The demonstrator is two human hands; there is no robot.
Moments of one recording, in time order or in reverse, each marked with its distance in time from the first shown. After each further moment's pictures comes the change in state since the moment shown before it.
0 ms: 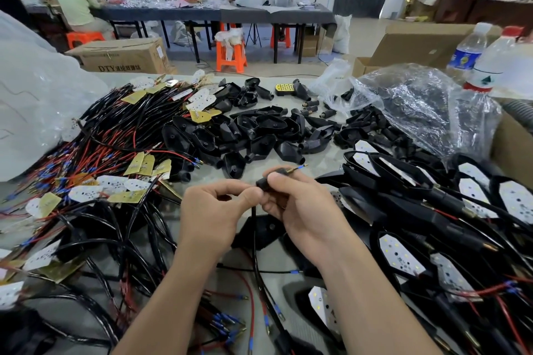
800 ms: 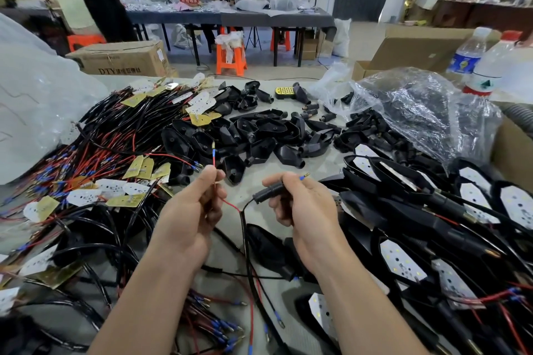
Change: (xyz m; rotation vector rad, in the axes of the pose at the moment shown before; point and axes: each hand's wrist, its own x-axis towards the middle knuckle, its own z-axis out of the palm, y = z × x) left_hand 0.016 0.004 -0.019 -0.572 -0.005 -0.433; right_hand 0.004 0.010 -0.003 -0.234 0.224 -0.132
